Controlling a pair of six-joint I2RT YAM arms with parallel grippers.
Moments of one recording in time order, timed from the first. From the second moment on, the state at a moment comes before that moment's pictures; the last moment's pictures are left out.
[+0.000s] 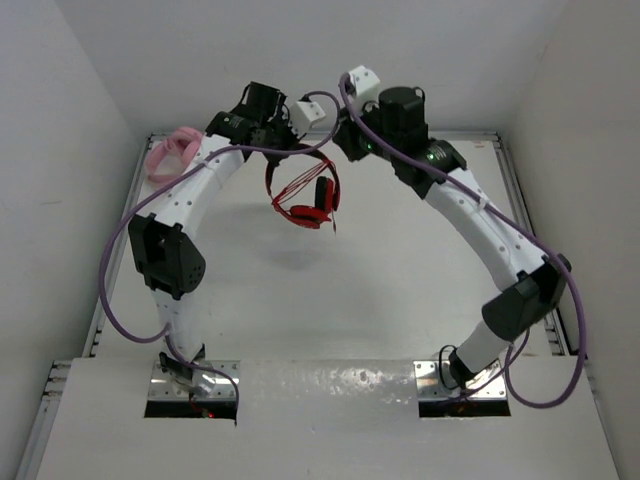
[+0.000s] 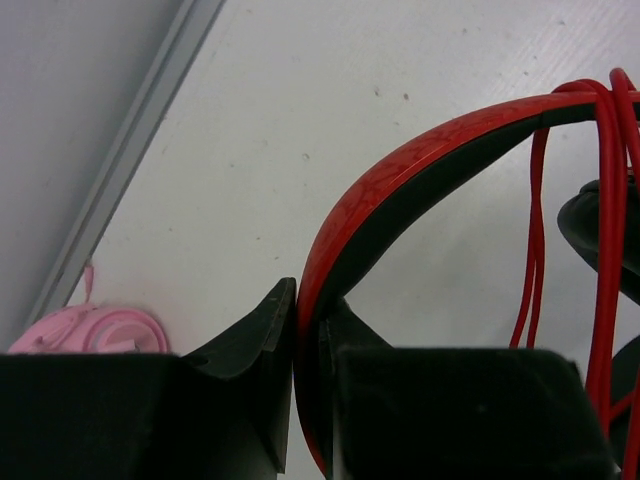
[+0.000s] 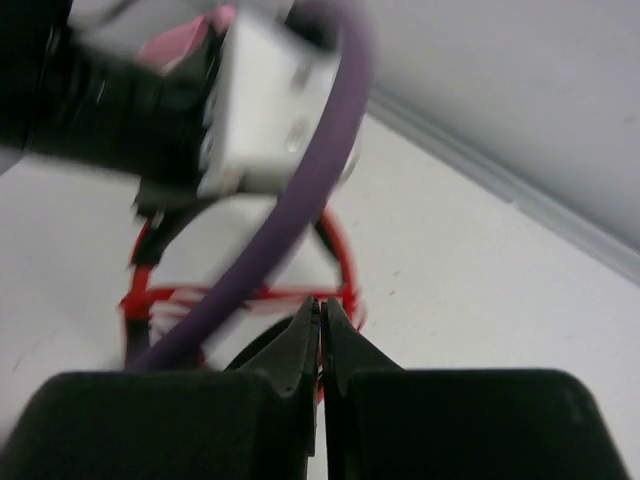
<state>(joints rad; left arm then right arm) -0.38 1.94 2.04 -0.85 0.16 0.56 0.53 1.58 1.61 -0.37 -0.15 -0.04</state>
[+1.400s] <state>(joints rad) 0.36 1.58 1.24 -0.52 0.09 0.17 0.47 1.27 1.06 -0.28 0.04 0.11</state>
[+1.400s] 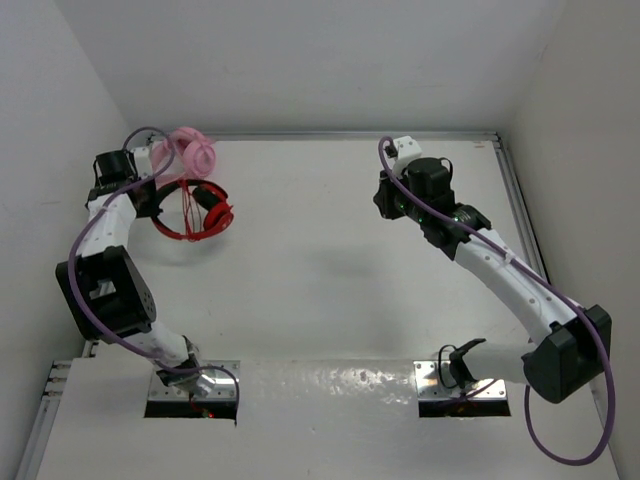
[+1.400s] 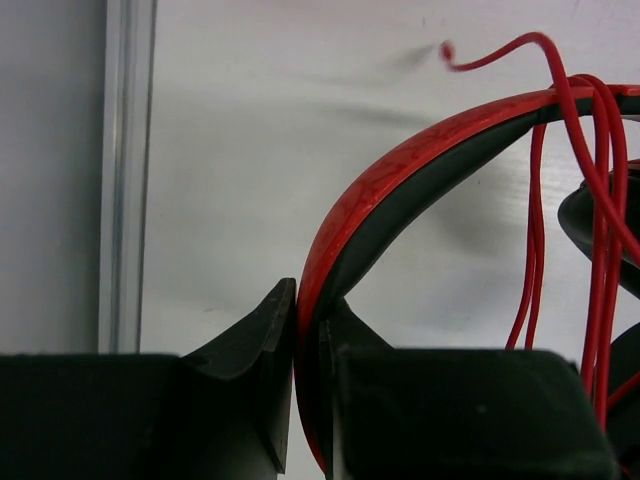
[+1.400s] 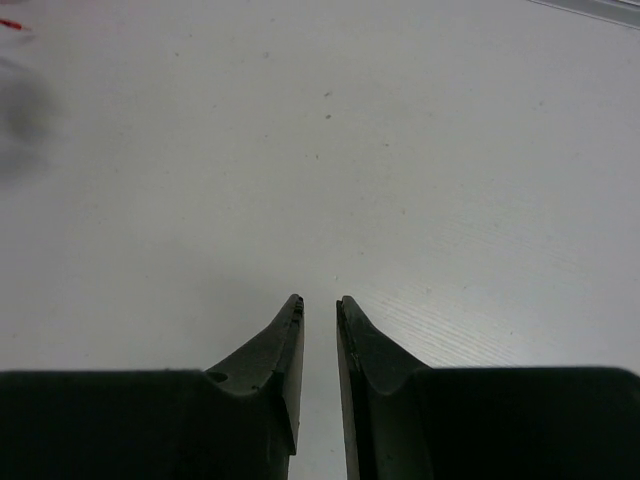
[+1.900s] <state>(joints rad) 0.50 1.65 1.11 -0.37 0.13 0.21 0.47 1.29 1.05 -0.23 -0.02 0.14</state>
